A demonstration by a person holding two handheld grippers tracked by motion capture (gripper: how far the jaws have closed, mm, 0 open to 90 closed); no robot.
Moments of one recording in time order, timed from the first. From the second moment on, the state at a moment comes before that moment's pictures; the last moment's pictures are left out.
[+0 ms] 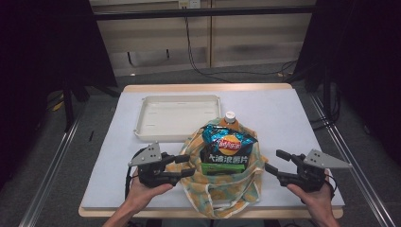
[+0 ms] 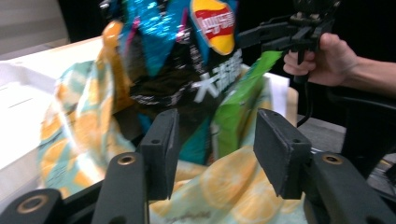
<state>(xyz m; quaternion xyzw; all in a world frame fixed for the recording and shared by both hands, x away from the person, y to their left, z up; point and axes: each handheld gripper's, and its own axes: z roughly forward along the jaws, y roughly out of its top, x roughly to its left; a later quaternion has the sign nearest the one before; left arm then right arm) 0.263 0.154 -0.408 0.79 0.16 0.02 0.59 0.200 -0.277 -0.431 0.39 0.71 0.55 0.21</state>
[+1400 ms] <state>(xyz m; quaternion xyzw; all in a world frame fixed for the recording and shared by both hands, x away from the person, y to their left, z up) 0.278 0.091 -0.428 0.84 0.10 -0.03 0.54 0.183 -0.263 -0.440 0.37 0.73 0.54 0.18</state>
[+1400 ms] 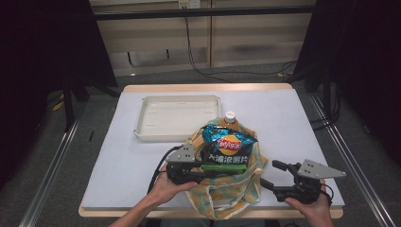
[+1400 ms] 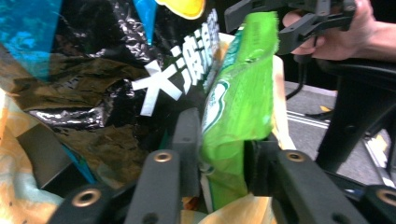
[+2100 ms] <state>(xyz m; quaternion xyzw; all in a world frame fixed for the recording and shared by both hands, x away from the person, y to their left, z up) 0.279 0.096 -0.416 0.83 0.10 -0.05 0.55 0.184 -0.267 -0.439 0.37 0.73 0.55 0.17</state>
